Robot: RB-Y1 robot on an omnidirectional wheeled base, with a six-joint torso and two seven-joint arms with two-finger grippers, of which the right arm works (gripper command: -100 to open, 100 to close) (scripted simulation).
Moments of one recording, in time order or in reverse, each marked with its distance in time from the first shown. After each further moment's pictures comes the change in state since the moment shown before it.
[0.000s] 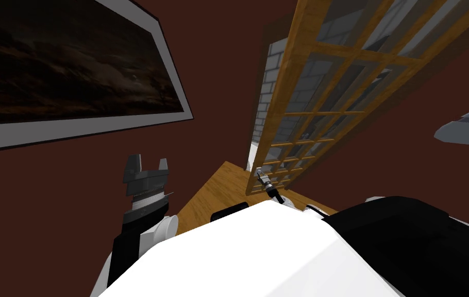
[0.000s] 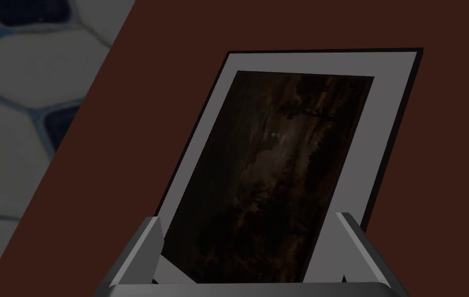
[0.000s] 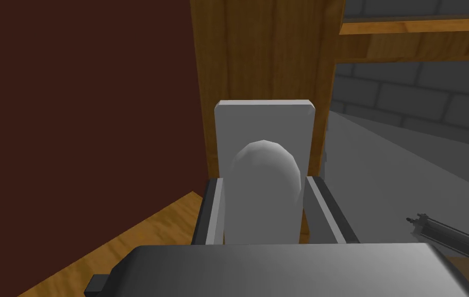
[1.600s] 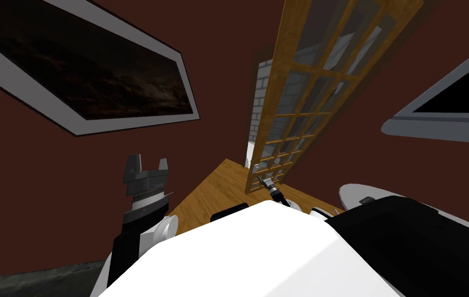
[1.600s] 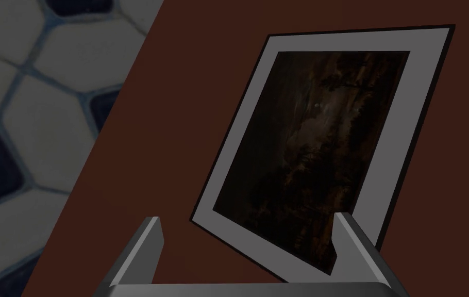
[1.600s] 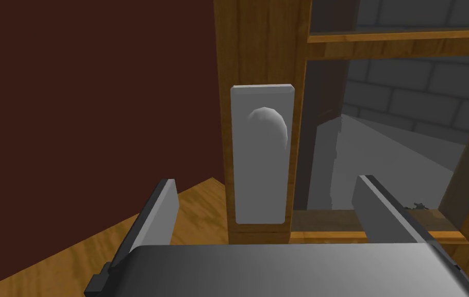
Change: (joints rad) arm 0.053 -0.049 0.040 0.018 0.025 -0.091 -0.066
